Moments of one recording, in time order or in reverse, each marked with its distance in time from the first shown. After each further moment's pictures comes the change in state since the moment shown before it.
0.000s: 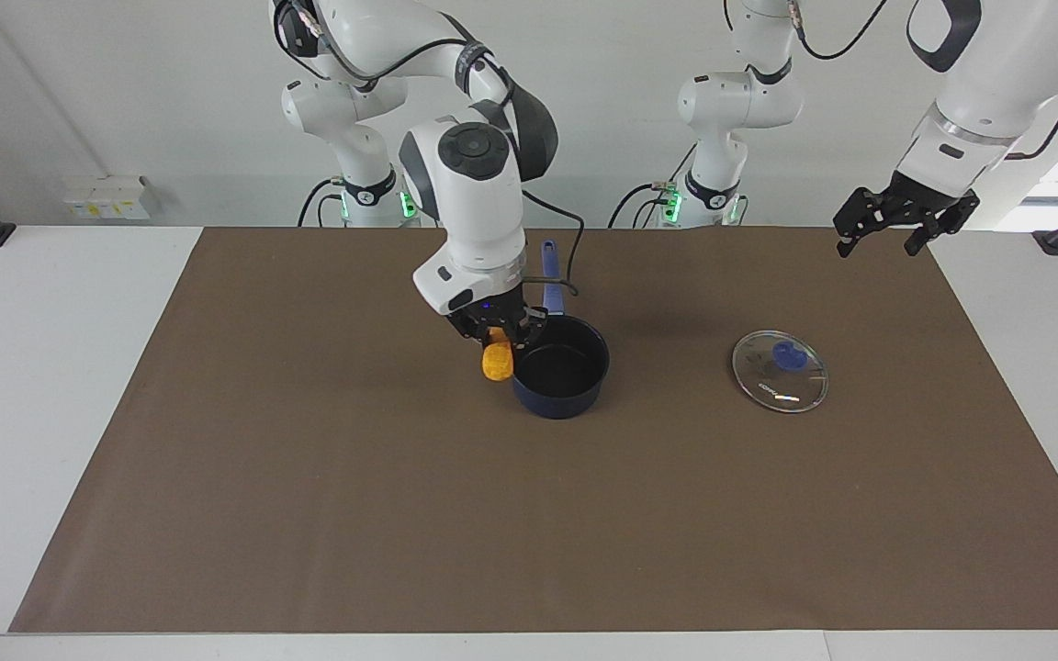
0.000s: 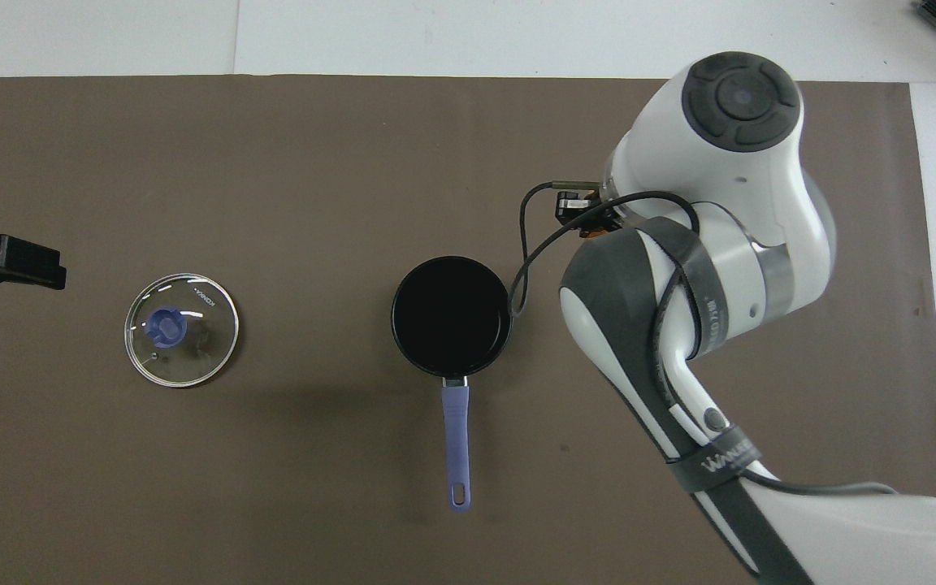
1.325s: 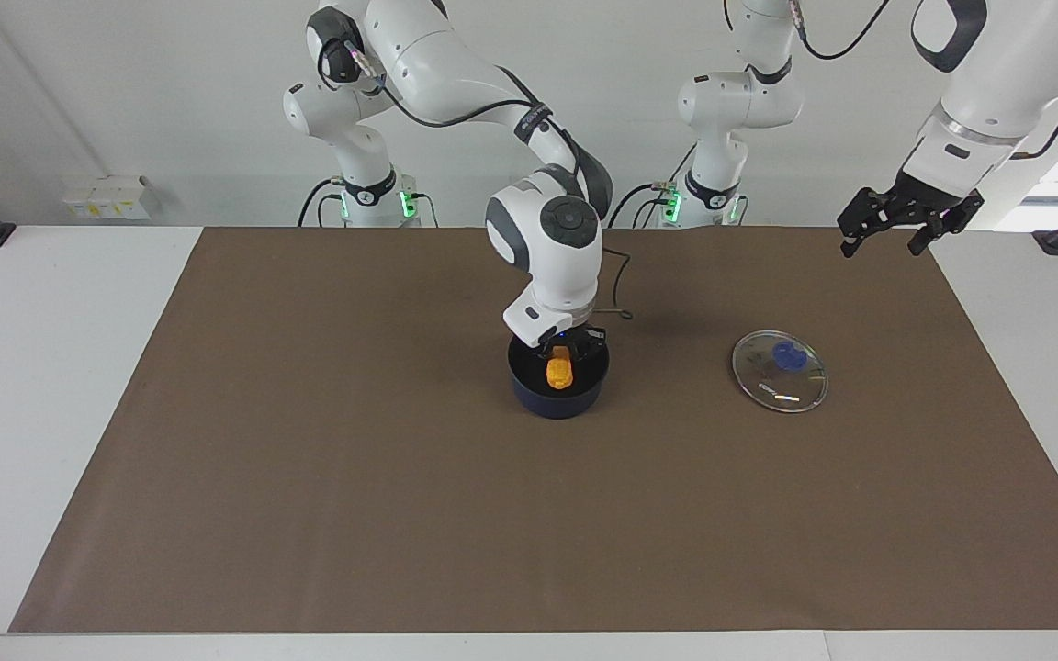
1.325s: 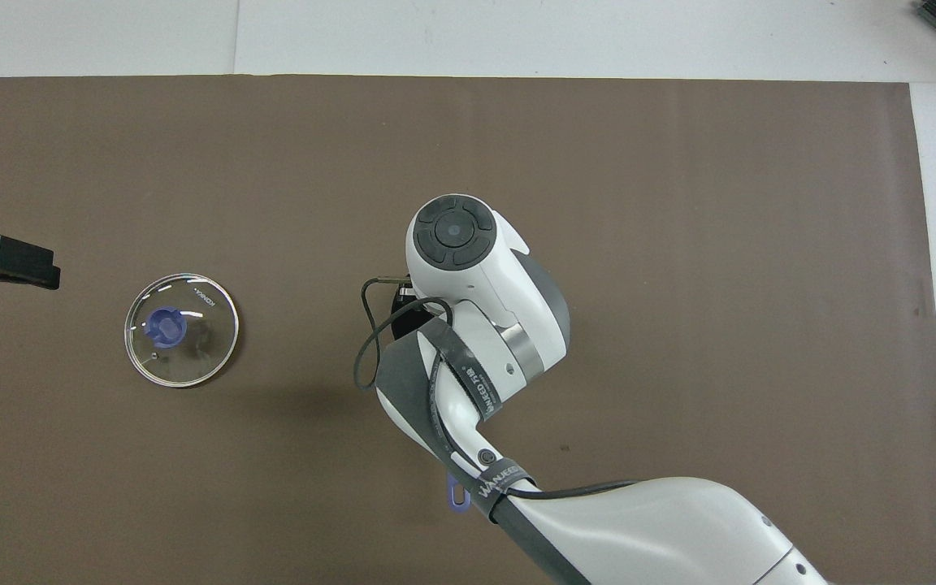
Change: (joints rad) left arm 0.001 0.000 0.005 0.000 0.000 0.000 0.000; right arm 0.114 0.123 0.003 -0.101 0.011 0.158 0.034
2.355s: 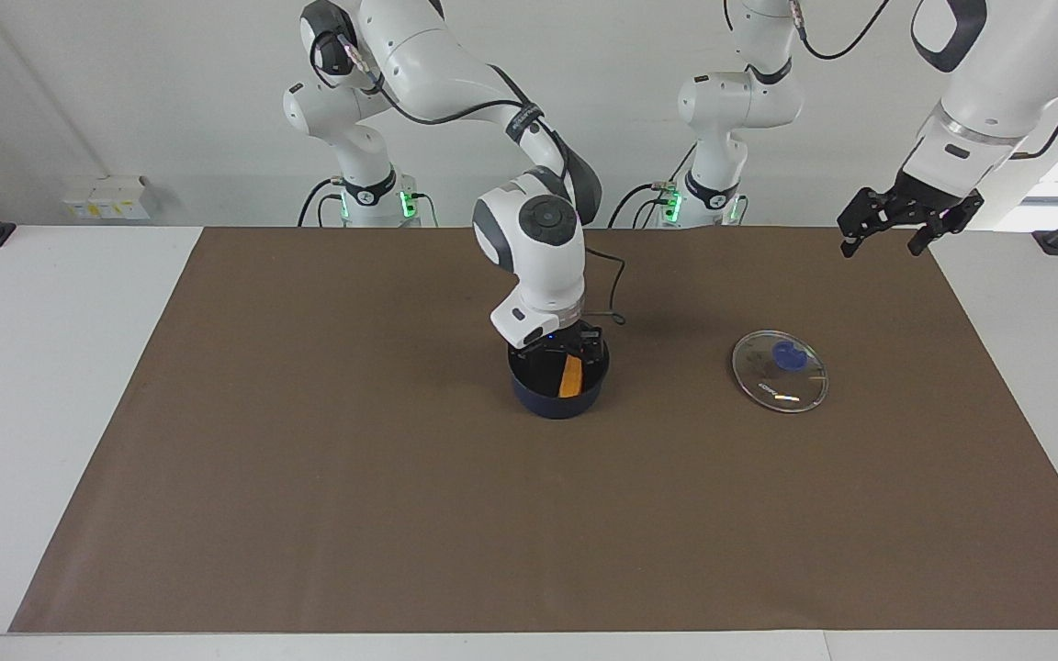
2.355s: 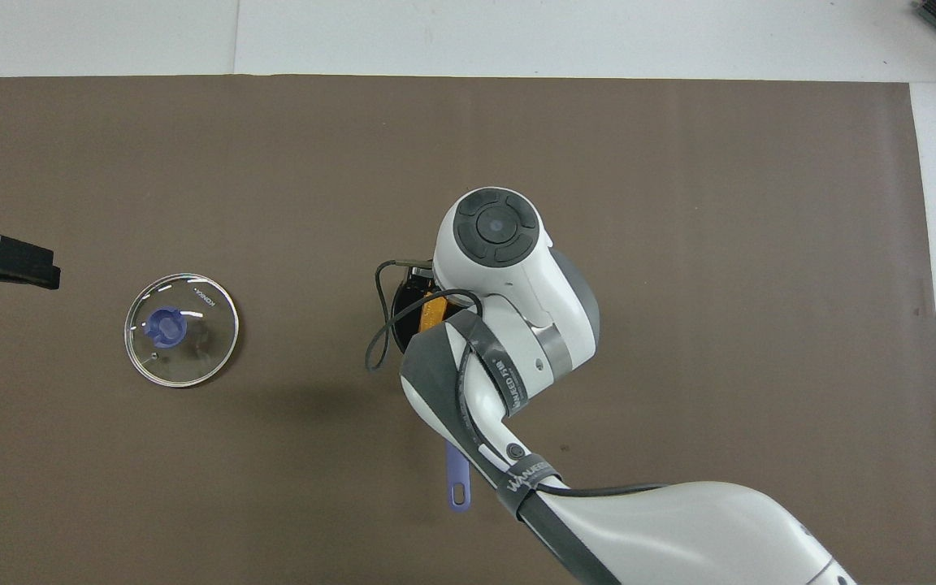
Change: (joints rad) left arm 0.000 0.000 0.000 0.000 0.000 0.000 0.000; right arm -0.032 -0.071 -0.029 -0.054 0.037 0.095 0.001
